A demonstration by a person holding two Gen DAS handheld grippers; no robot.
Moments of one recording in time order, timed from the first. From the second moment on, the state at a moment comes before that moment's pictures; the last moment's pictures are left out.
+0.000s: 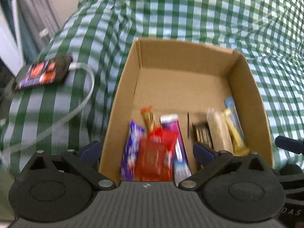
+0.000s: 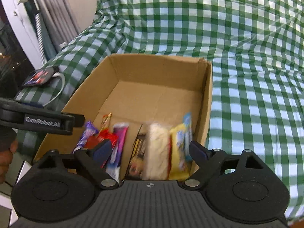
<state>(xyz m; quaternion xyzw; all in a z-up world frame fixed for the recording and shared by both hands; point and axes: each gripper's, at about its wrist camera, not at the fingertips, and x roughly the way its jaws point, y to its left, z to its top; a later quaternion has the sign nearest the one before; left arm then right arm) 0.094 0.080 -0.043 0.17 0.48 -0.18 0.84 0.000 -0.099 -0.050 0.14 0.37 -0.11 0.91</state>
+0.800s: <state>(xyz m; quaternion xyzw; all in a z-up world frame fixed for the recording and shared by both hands) -0.053 0.127 0.005 0.17 0.42 -0.17 0.88 -0.133 -0.034 -0.021 0.09 0.32 -0.15 0.93</state>
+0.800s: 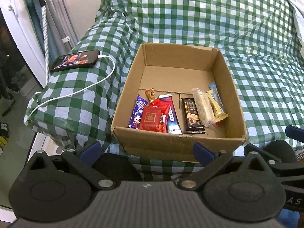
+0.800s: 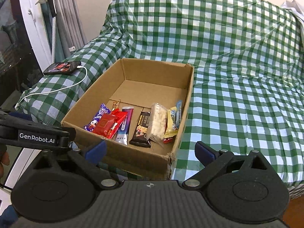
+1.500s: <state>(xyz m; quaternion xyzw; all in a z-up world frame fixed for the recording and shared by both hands) -0.072 0.124 0.003 0.21 0.40 -0.14 0.88 -0.155 -0.026 -0.016 0.09 0.30 -0.15 0.94</state>
